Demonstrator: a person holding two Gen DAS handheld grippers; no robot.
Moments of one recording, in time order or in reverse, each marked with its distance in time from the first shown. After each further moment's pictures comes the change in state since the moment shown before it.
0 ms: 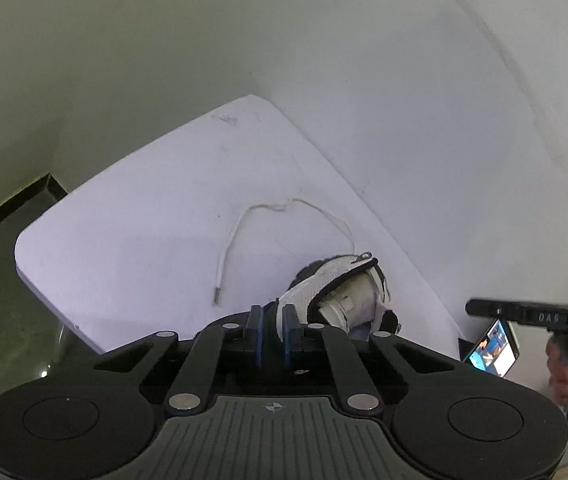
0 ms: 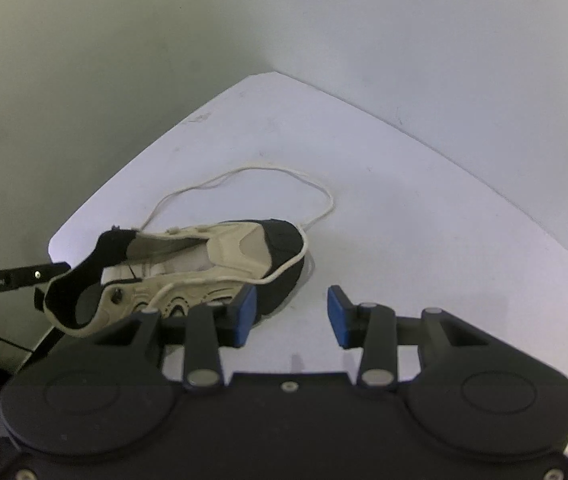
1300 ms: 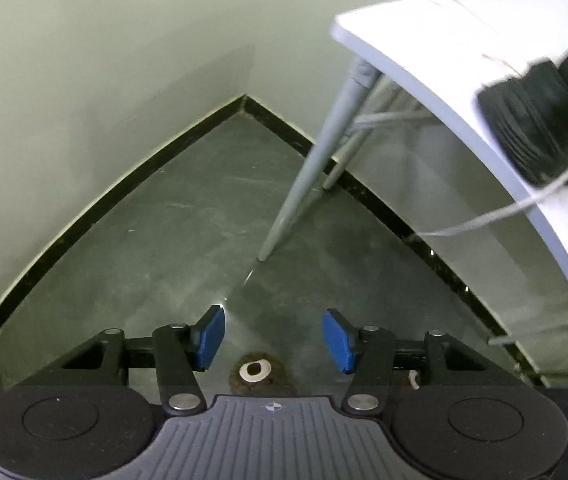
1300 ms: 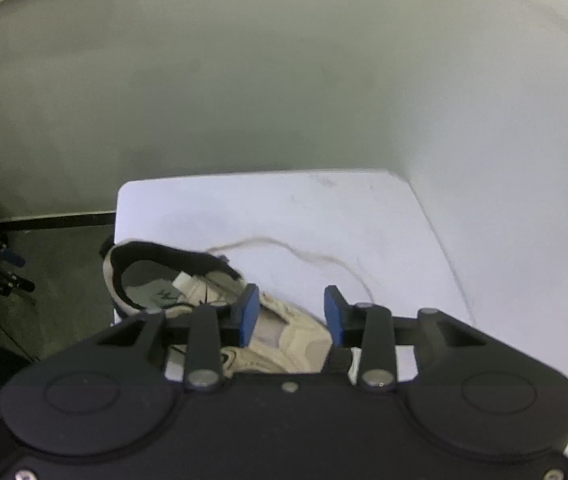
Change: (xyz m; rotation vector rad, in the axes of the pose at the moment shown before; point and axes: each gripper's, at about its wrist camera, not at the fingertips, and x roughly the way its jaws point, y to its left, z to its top) left arm -0.082 0.115 -0.152 -0.007 0.149 0.576; right arm -0.016 0.082 0.034 -0.592 -0.082 0.077
